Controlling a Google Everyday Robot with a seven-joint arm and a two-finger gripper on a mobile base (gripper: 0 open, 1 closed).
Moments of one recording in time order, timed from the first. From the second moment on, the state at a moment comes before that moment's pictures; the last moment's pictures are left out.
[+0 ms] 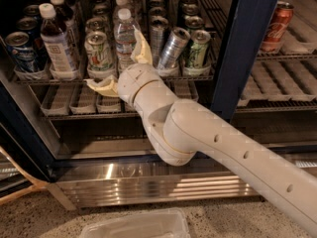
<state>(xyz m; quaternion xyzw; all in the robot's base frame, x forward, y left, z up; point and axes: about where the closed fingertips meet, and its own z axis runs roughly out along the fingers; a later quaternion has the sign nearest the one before) 0.581 0.094 0.961 -0.36 0.54 0.02 0.76</state>
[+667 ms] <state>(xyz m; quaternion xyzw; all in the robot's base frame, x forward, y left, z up) 0.614 0.063 0.960 -0.35 0.56 -0.06 0.75</state>
